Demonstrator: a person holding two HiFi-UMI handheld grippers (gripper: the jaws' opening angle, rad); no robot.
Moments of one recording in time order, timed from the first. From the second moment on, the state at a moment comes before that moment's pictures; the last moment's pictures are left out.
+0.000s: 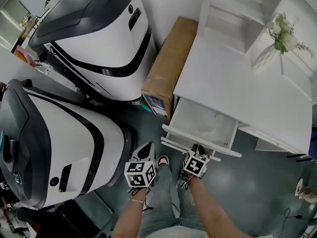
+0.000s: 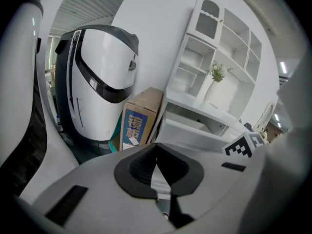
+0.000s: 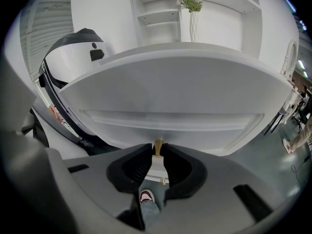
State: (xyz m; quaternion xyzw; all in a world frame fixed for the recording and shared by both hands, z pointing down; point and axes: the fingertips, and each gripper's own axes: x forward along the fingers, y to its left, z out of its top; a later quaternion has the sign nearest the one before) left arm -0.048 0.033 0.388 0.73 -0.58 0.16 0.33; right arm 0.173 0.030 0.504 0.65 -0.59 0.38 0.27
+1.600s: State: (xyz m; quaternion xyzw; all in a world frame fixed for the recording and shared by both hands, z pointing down) left arm 0.016 -0.067 0.238 0.82 -0.51 0.11 0.23; right arm 0.224 -0.025 0.245 0.63 -0.74 0.21 0.13
